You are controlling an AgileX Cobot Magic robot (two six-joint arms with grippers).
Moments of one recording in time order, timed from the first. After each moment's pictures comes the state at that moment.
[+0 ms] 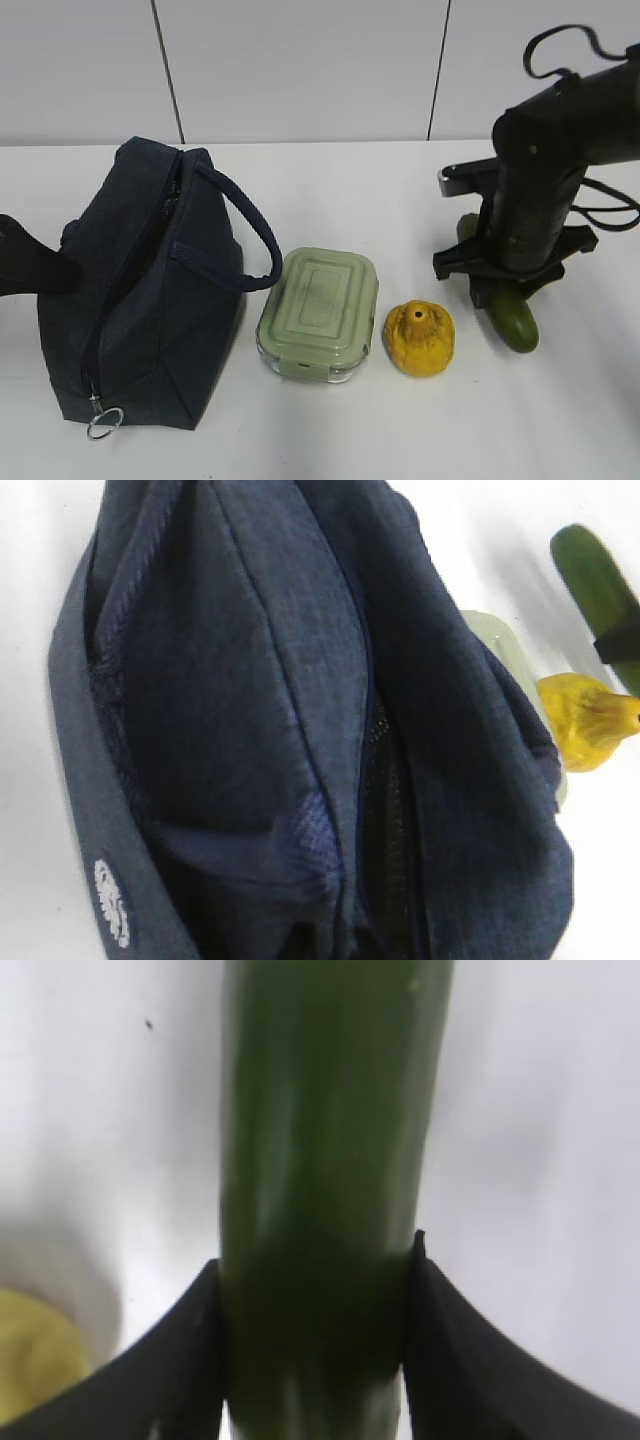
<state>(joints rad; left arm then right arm) -0.08 1.21 -0.72 -0.71 0.77 0.68 0.31 1.91 -1.22 -0.23 0.80 0.37</state>
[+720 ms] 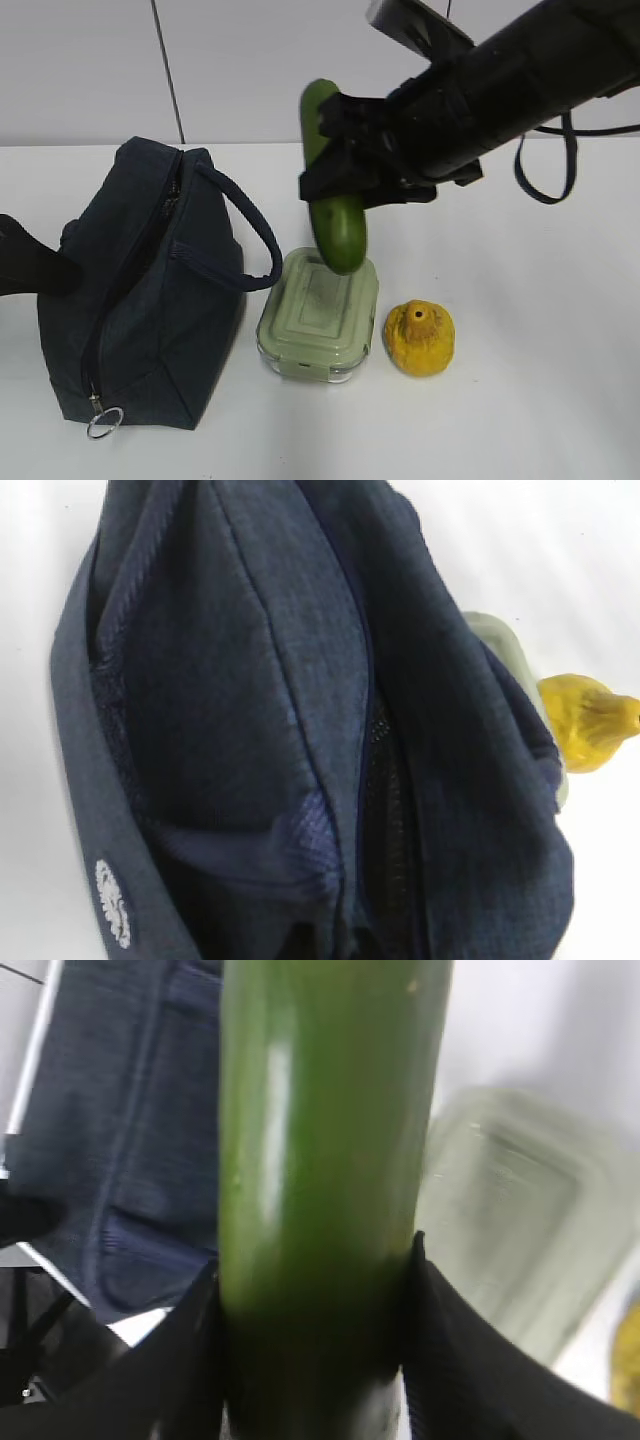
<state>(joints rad) -0.08 1.21 -0.72 -0.71 0.77 0.68 0.42 1.61 -1.23 0.76 0.72 -0.29</state>
